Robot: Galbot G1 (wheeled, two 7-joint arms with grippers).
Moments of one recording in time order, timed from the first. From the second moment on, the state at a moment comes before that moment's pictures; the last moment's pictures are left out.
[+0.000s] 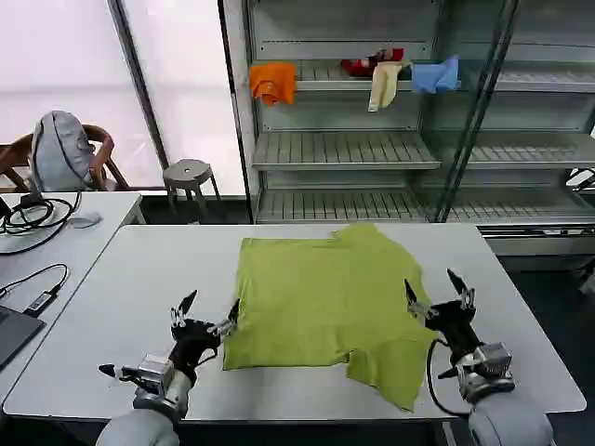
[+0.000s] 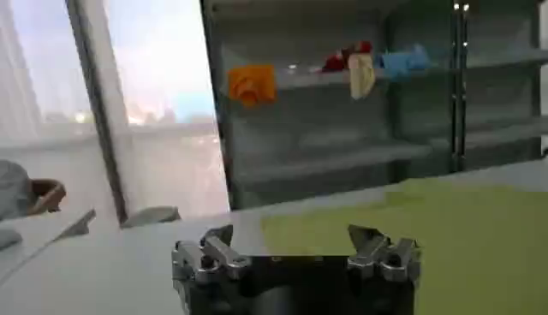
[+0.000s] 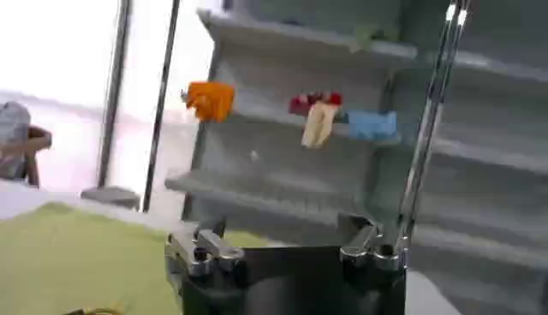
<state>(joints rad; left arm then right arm) 1.49 -1.21 -0.41 -2.22 -0.25 0.50 -0.16 -1.59 1.09 0.60 2.24 0.24 -0.32 0.04</state>
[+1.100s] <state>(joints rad) 1.58 -1.18 -0.43 -2.20 -0.36 0.57 -0.16 -1.91 1.12 0.60 2.32 0.25 -0.37 0.03</state>
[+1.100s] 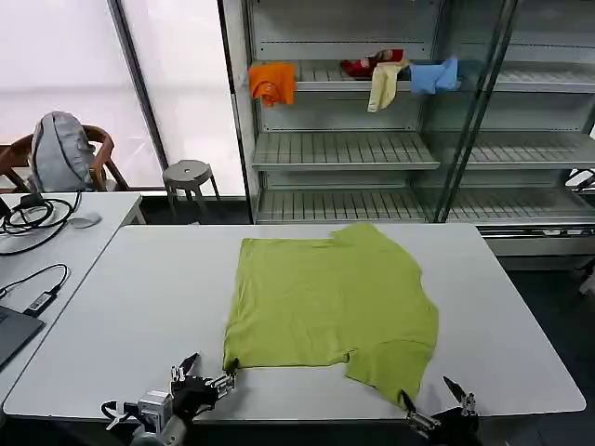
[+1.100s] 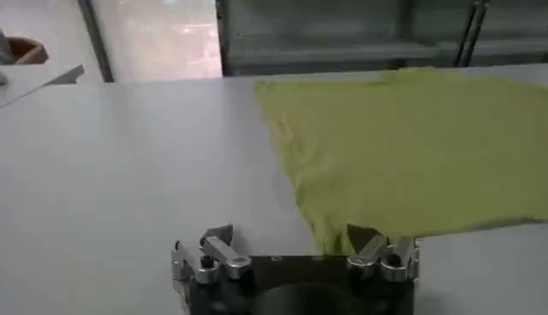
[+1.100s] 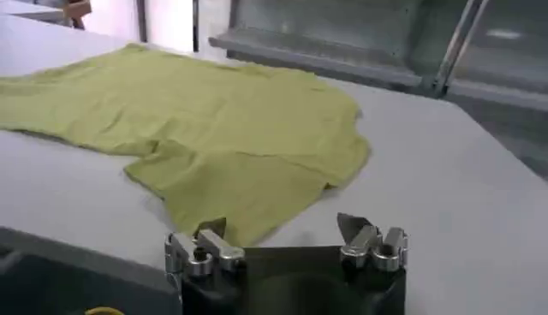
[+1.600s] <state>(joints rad) 1.59 -1.20 -0.43 -2.20 -0.36 0.57 -0.14 -1.88 1.11 0.55 2.30 0.29 -0.40 0.02</state>
